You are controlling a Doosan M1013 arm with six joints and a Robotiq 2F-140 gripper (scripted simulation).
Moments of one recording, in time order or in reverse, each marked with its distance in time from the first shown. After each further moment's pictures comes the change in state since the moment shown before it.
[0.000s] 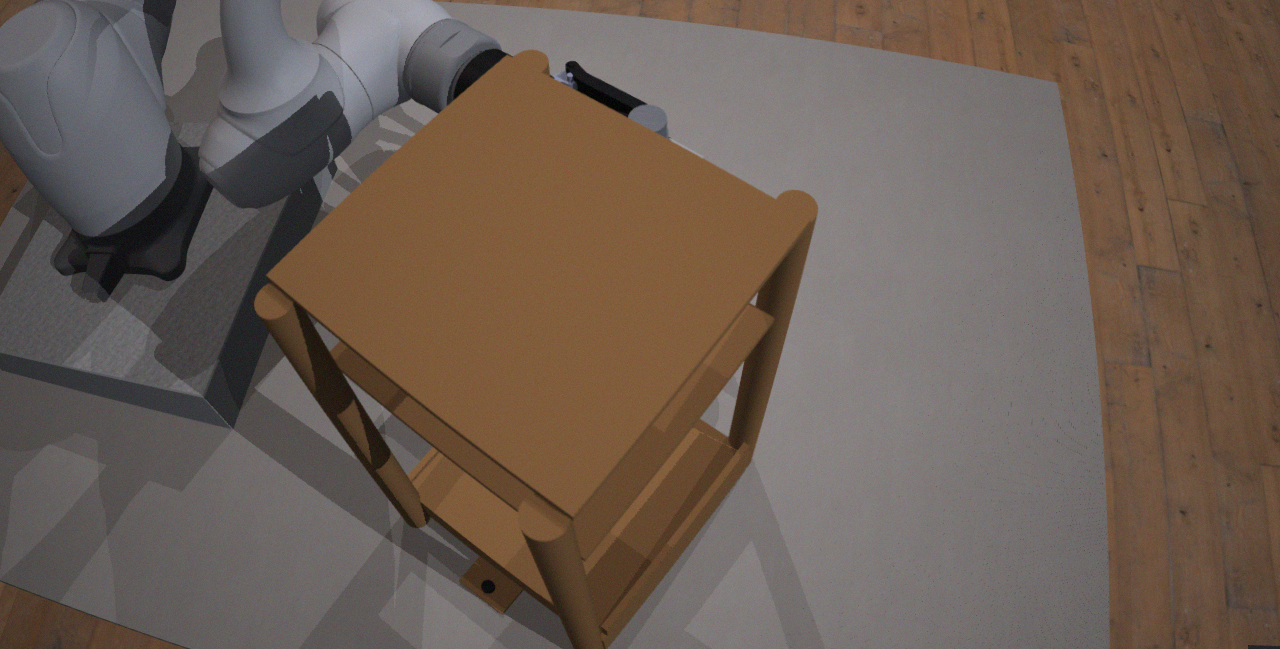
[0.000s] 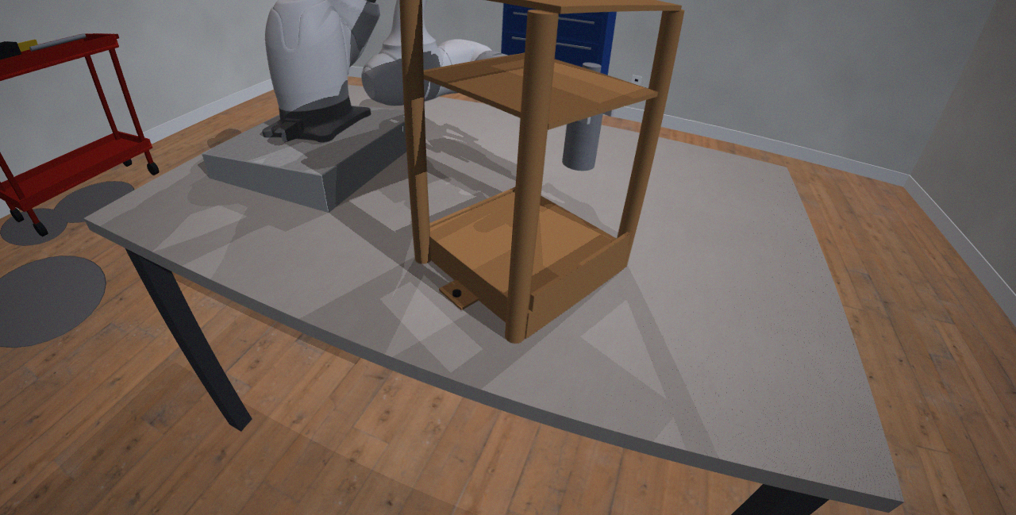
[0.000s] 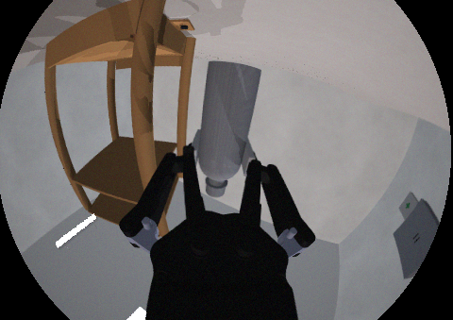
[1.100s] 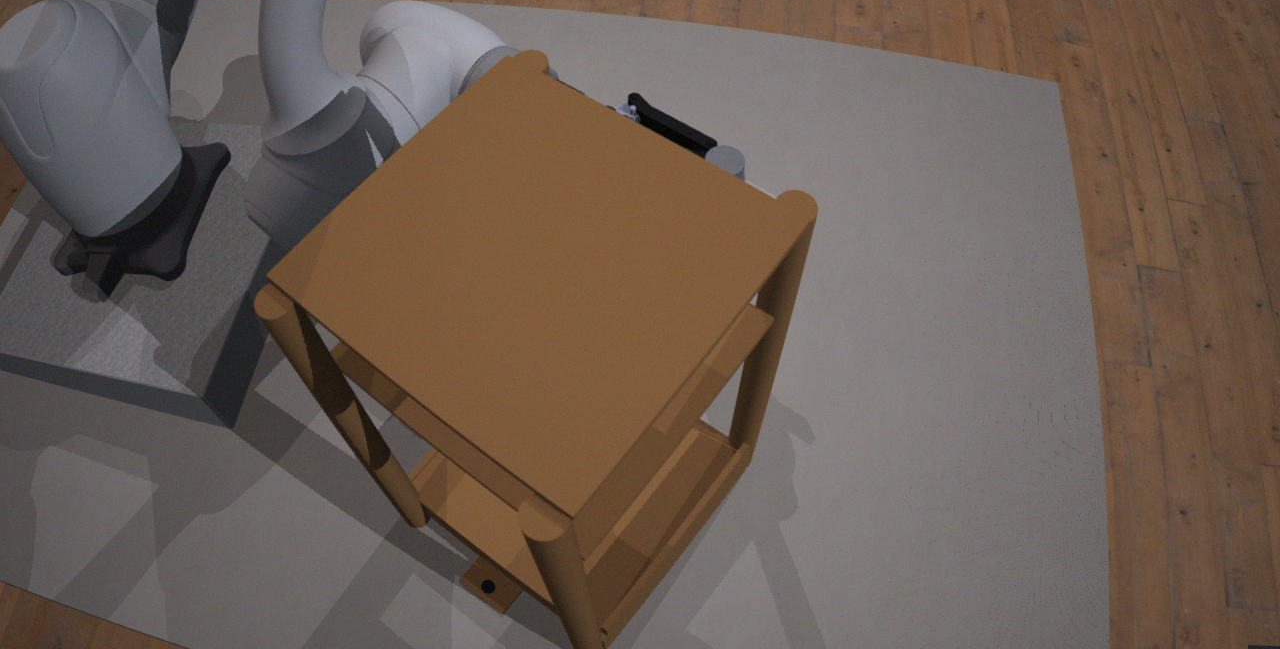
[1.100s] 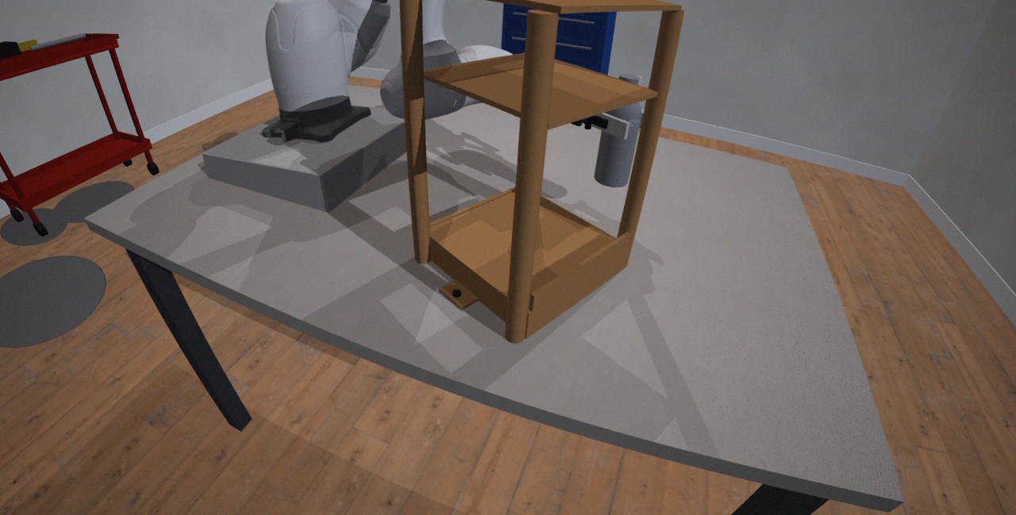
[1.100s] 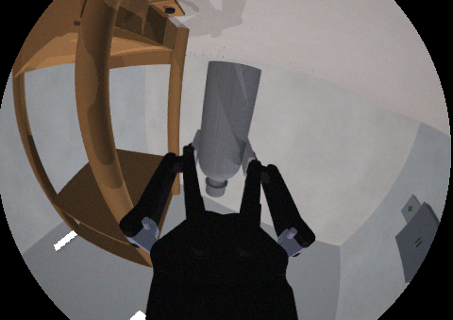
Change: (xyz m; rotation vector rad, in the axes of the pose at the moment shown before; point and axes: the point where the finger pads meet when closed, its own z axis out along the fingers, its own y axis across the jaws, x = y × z) arm 0.000 0.000 0.073 0.000 0.000 0.000
